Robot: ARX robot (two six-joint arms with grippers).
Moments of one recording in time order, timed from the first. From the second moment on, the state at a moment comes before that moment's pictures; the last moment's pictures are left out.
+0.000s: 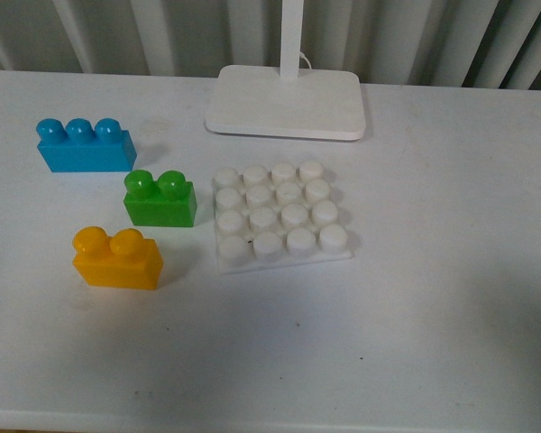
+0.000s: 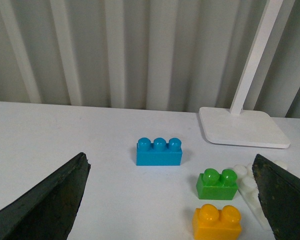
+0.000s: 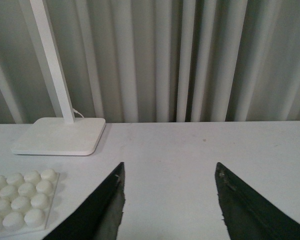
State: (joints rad) left arm 0.00 0.00 0.01 0.00 0.00 0.00; right arm 0.00 0.00 0.01 0.00 0.00 0.00
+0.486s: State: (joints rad) left arm -0.23 0.66 0.17 0.04 -0.40 -0.21; right arm 0.00 0.00 0.01 0.00 0.00 0.00
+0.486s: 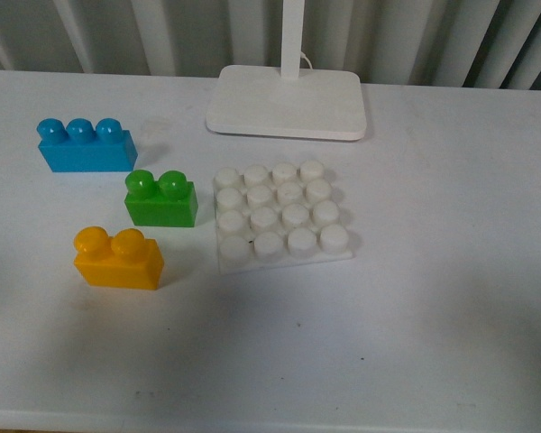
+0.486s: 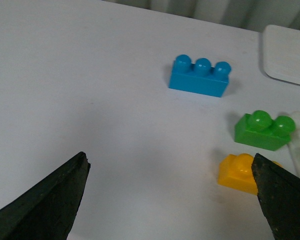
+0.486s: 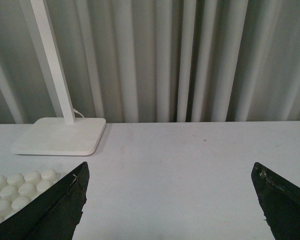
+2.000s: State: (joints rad) left arm -0.47 1.67 0.35 0.73 -0.20 -0.09; right arm 0.00 0.00 0.01 0.00 0.00 0.00
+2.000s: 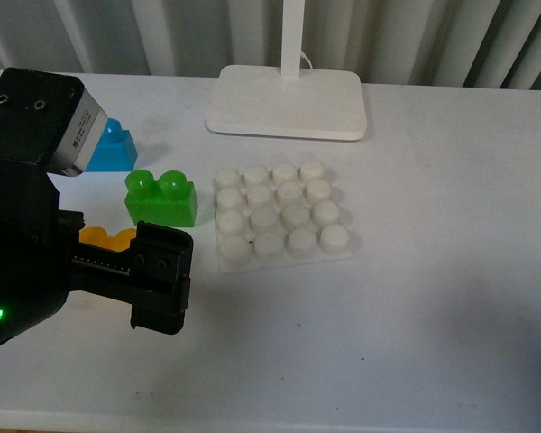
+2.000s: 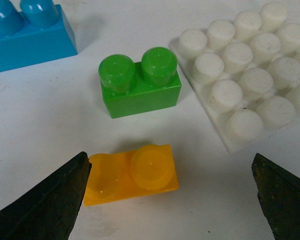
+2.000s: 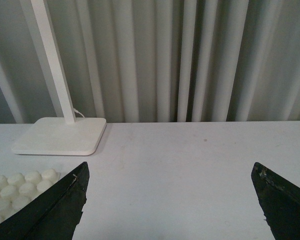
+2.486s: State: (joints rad) left arm -0.33 1.74 0.38 0.78 -0.09 -0.02; right arm 0.00 0.00 0.01 0.00 0.00 0.00
